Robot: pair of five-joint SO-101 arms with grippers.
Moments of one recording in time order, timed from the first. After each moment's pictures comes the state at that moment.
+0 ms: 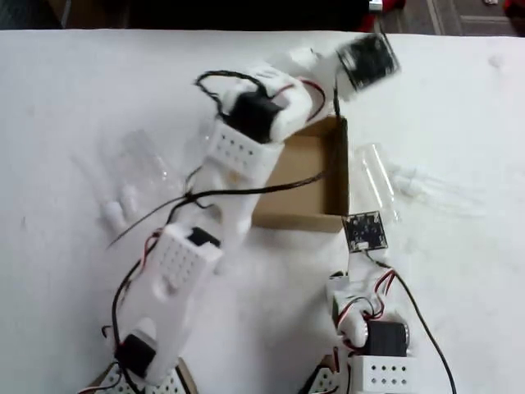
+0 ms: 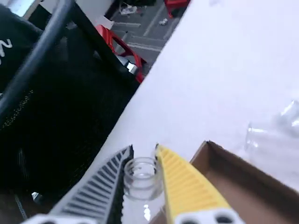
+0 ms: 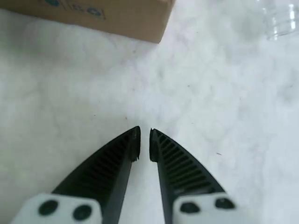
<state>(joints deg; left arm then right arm) 27.4 50.2 -92.2 82.7 -30.4 -1.7 -103.1 96.4 72.7 11.5</state>
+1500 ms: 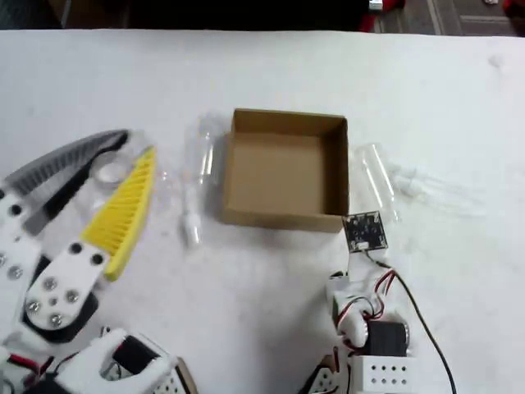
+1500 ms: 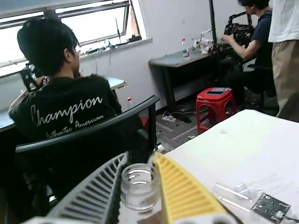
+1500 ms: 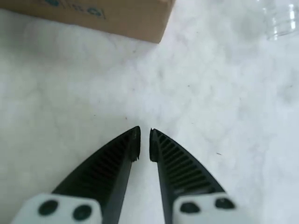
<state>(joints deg) 26.1 -37.0 -51.0 101.2 -10.5 -1.7 -103.1 96.4 72.7 11.5</state>
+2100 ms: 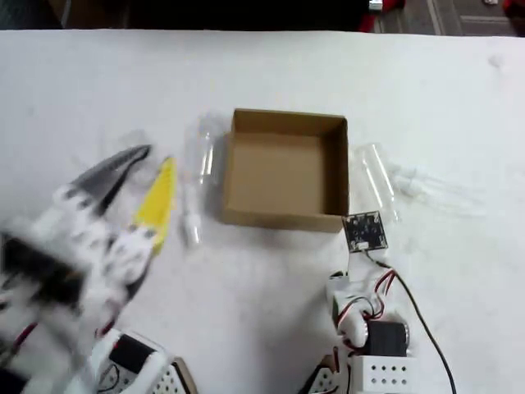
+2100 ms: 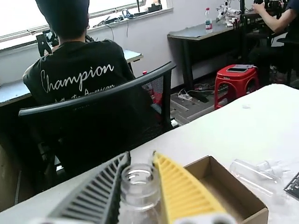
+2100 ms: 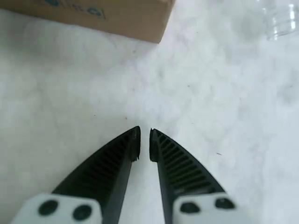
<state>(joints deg) 19.4 -68.3 16.2 69.5 -10.5 -1.7 -103.1 96.4 72.7 11.5</state>
